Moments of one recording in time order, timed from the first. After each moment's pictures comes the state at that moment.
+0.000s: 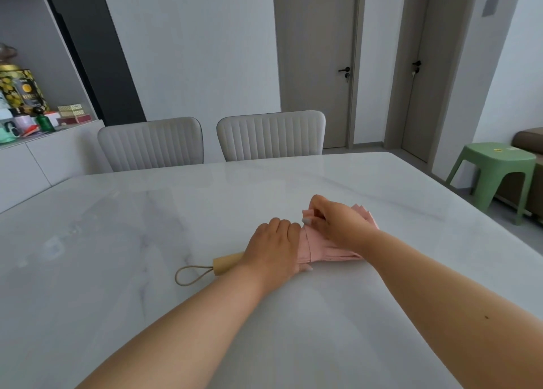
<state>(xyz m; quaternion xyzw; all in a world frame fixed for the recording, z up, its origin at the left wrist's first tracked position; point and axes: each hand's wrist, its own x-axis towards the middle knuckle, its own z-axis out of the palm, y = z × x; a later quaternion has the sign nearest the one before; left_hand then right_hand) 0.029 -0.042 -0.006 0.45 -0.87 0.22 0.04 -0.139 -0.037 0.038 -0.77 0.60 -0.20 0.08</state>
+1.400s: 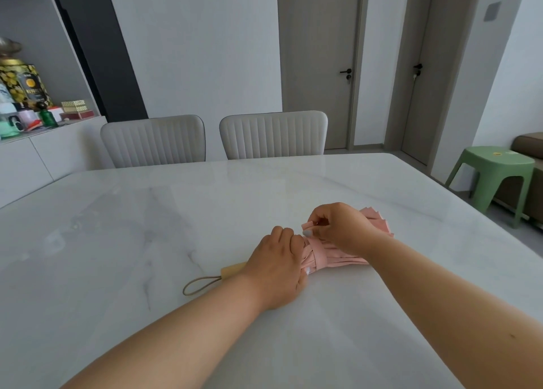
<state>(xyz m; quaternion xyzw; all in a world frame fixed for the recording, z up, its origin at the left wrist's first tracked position) 0.041 -0.025 -0.031 0.37 -0.88 0.23 0.17 -0.136 -0.028 0.035 -0.74 0.60 -0.25 0.17</state>
